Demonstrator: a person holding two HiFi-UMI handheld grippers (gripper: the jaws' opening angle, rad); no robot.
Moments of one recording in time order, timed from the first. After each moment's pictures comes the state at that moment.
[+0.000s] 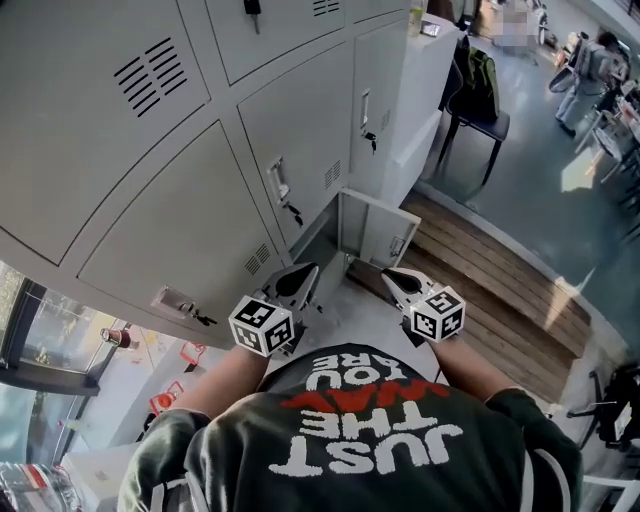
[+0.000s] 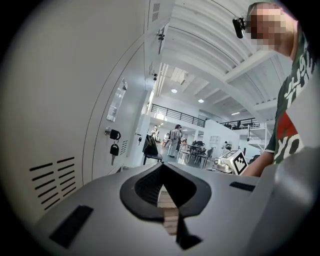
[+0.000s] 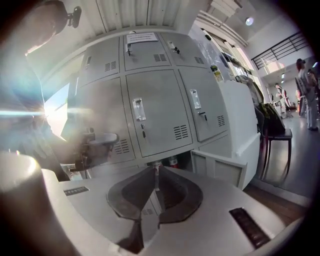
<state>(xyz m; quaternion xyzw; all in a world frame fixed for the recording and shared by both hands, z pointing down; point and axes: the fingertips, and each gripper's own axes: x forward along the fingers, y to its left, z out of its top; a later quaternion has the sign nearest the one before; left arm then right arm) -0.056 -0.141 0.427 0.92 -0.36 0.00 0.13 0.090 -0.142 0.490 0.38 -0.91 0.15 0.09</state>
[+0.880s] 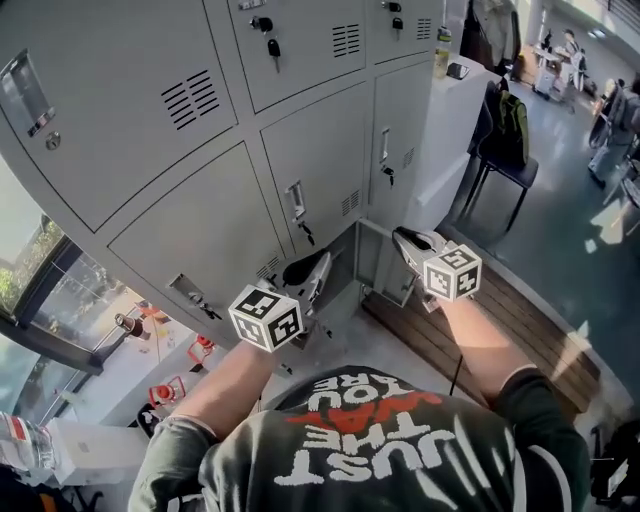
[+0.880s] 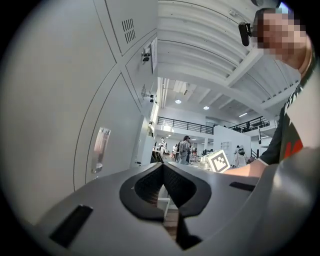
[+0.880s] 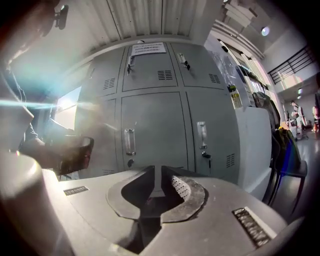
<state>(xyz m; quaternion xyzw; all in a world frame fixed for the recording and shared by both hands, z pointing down) -0.032 -0.147 0.315 0.90 -0.42 -0.05 0.08 0.105 -0.243 0.365 0.34 -0.94 0.06 0.06</state>
